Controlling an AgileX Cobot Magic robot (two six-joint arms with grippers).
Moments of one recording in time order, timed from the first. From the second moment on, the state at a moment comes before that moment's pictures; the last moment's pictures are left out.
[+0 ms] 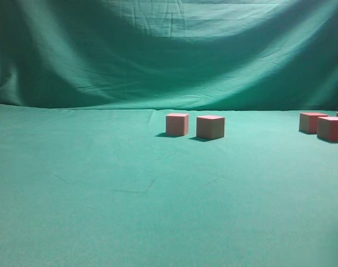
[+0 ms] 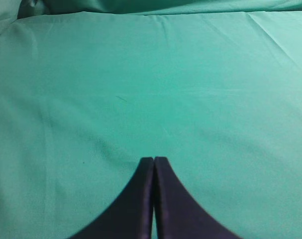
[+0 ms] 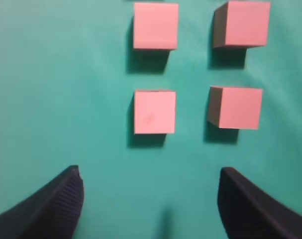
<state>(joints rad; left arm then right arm) -0.01 -0.01 0.02 0.02 0.35 0.01 0.40 1.41 -0.95 -0.15 1.03 0.36</state>
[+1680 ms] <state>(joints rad) -0.01 -0.01 0.02 0.02 0.35 0.01 0.63 1.57 -1.13 -0.07 0.91 0.18</state>
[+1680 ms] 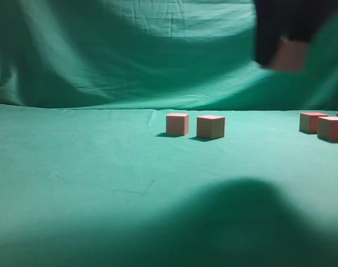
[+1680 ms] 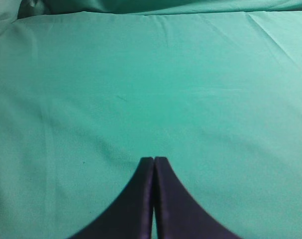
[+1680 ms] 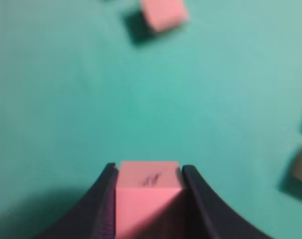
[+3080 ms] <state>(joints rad) -0.01 -0.01 0.02 0.02 0.35 0.01 0.82 2.37 -2.11 -0.26 1.12 0.48</state>
